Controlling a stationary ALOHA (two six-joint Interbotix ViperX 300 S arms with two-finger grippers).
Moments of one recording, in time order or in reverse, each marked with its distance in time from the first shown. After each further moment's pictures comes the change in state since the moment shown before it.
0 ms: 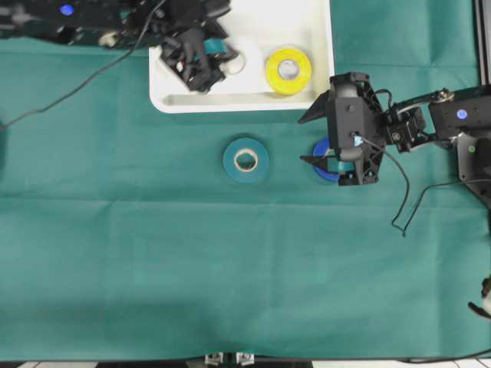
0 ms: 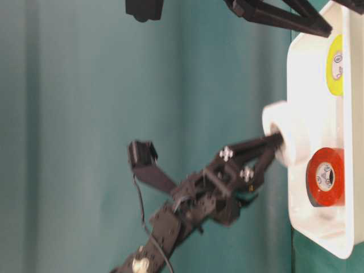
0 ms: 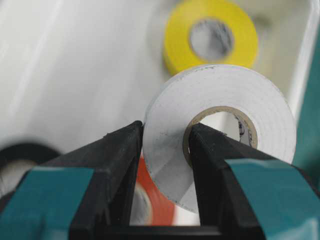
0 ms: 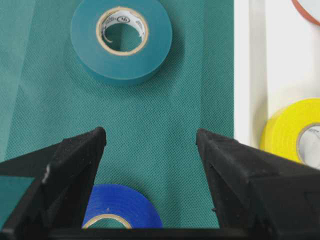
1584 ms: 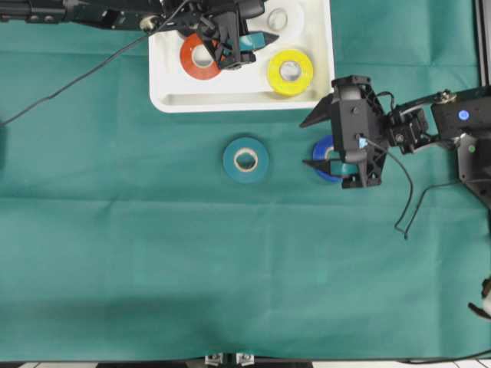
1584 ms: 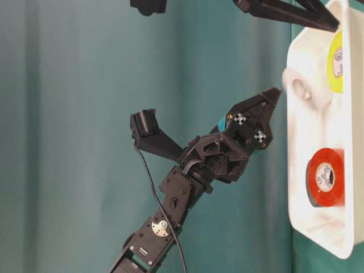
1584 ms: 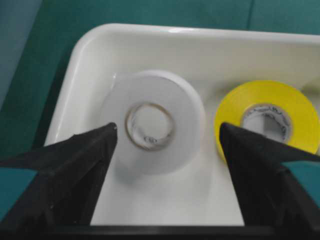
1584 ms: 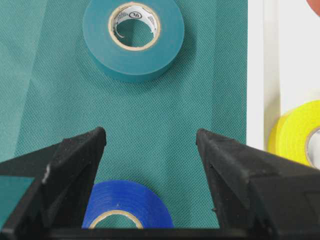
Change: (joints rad) left arm 0.028 0.132 -0.127 0.000 -0.146 0.272; right arm 0.000 0.002 0.023 -0.002 -0.040 0.002
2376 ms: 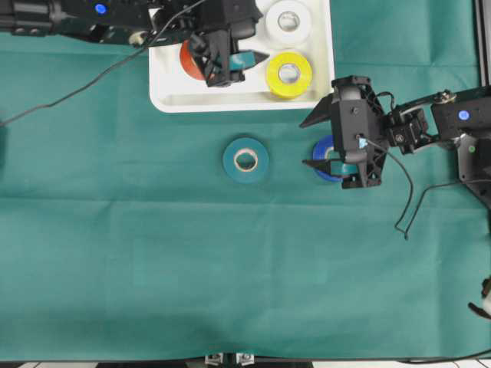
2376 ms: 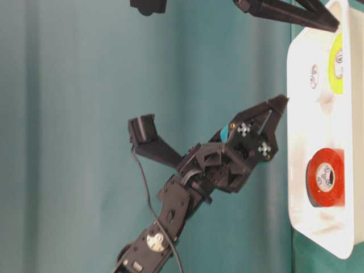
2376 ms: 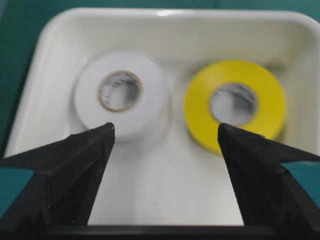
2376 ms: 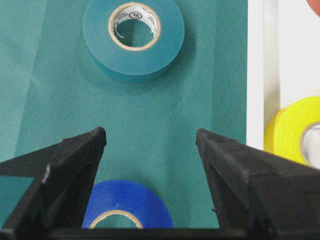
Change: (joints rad) left arm -0.052 -0.067 0.081 0.000 0.015 0.003; right arm 0.000 0.000 0.002 0.002 0.000 0.000
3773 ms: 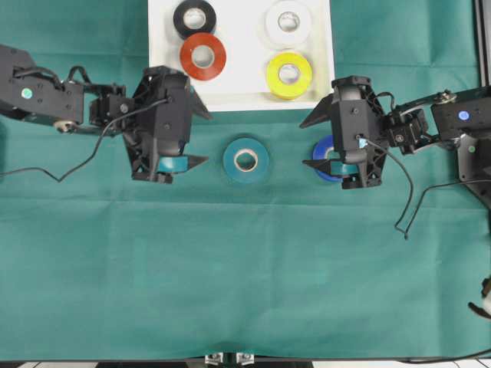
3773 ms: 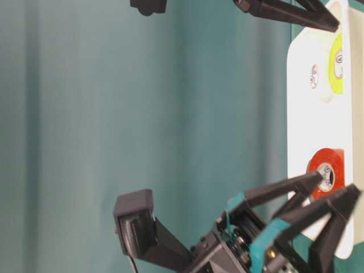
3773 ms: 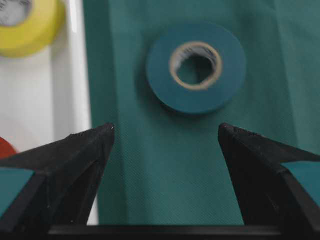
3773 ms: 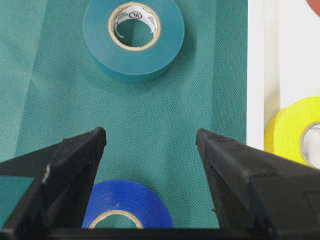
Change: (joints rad) left arm -0.279 -0.227 0.330 -0.002 0.000 -0.043; right arm -0.002 -0.002 0.000 0.000 0.000 0.000
